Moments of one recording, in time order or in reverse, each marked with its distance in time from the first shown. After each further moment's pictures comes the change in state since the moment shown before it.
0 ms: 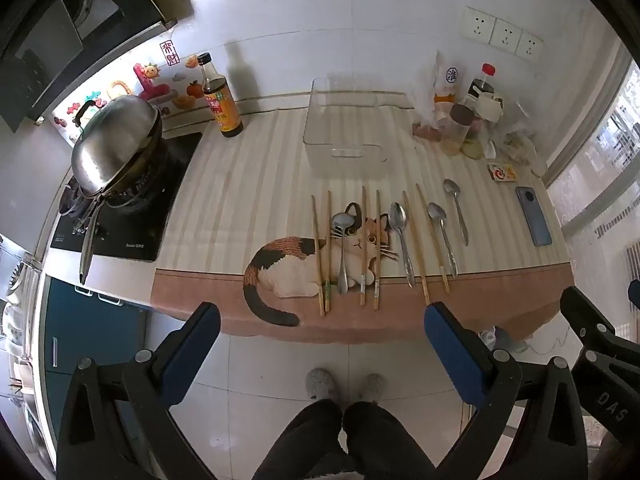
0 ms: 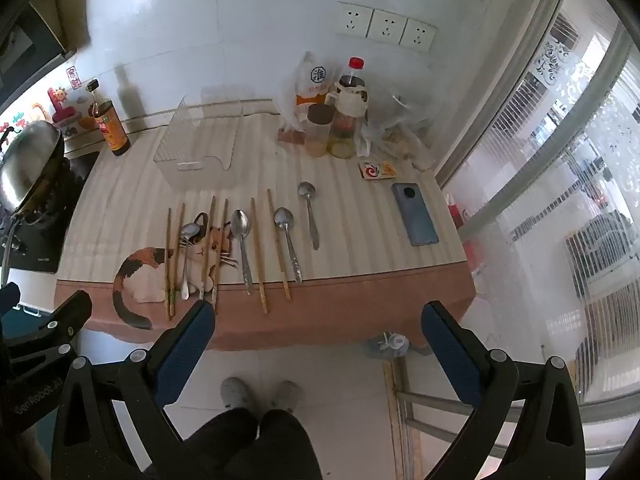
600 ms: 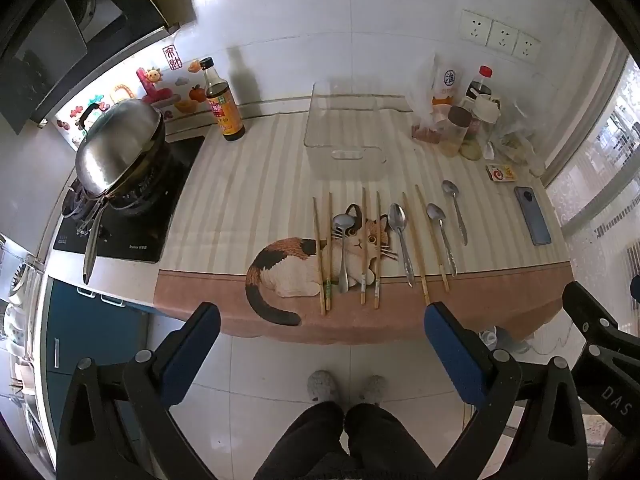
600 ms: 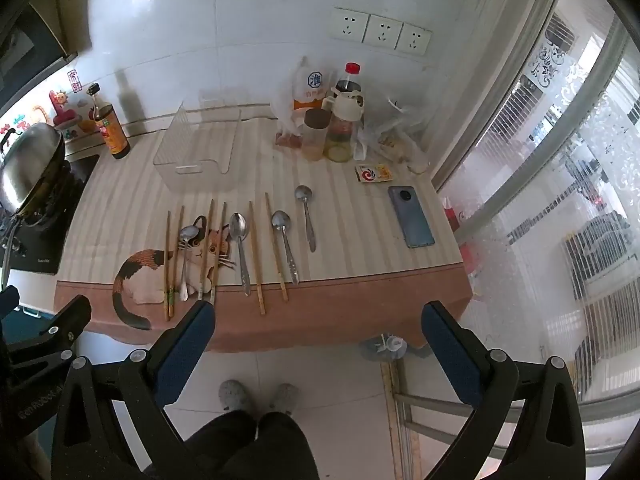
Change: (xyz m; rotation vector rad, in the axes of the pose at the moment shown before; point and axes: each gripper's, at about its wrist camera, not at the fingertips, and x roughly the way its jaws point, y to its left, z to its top) left arm -0.005 -0.001 -0.001 0.004 -0.010 0.000; right arm -0.007 -0.009 -0.002 0.002 -0.007 -0.004
